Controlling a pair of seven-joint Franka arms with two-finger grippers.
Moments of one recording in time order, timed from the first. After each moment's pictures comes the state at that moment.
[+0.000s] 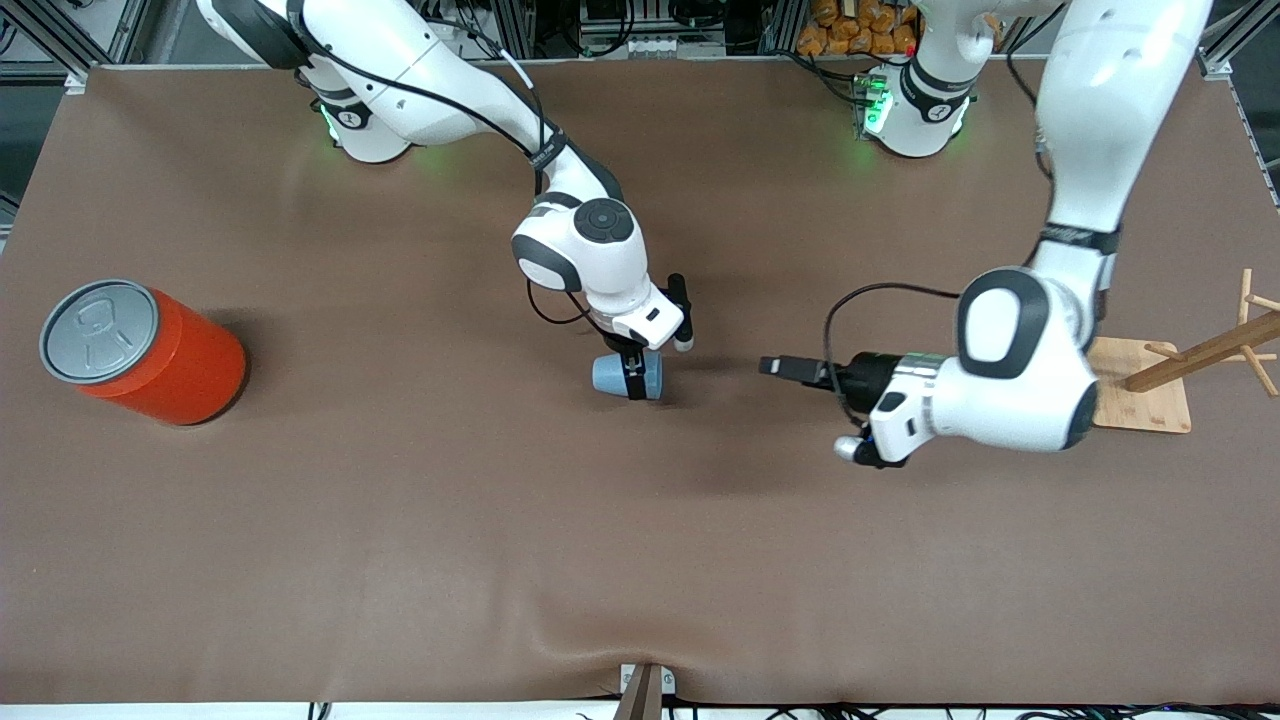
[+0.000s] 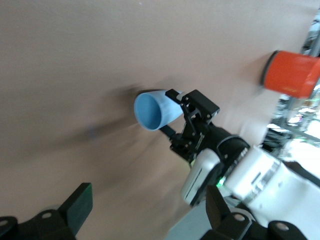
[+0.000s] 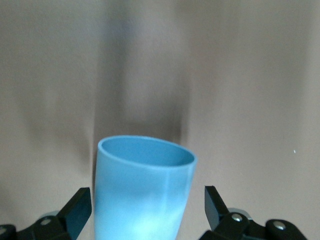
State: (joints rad) left arm -0.10 0.60 -0.22 -1.54 -0.81 1.82 0.08; right arm 0.58 0.72 0.23 -1.63 -0.46 2.50 -0.58
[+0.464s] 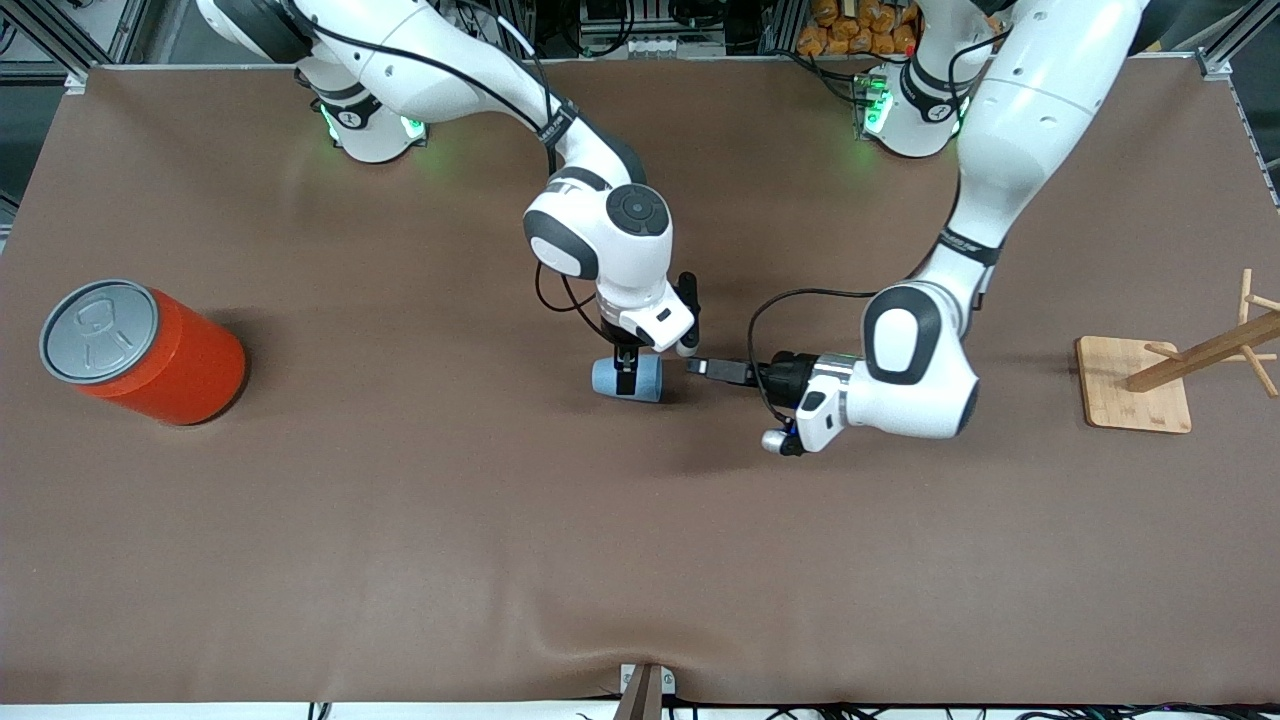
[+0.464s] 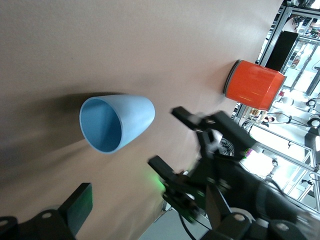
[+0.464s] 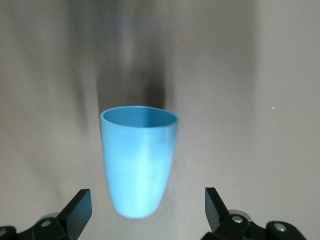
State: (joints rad) left arm -0.21 0.68 -0.22 -1.64 -1.09 1.99 0.21; right arm 0.58 0.70 0.28 -1.47 -0.44 2.16 -0.49
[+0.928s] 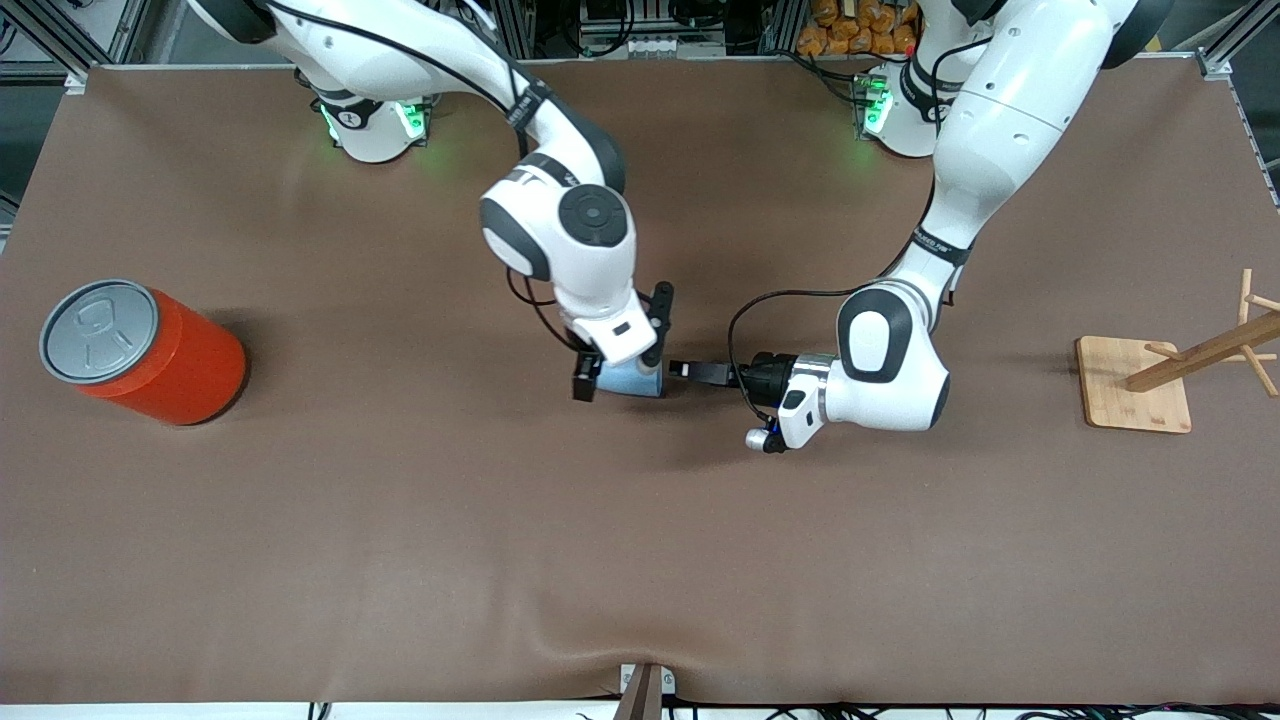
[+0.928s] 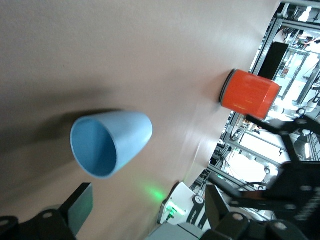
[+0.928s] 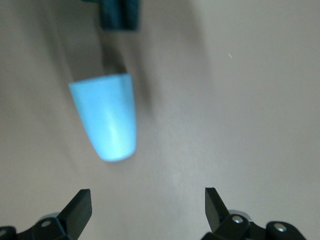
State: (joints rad) left arm -0.24 0.71 -0.22 -1.65 -1.17 2.07 0.27; right arm 0.49 0.60 0.28 -1.46 -0.30 2.02 -0.49
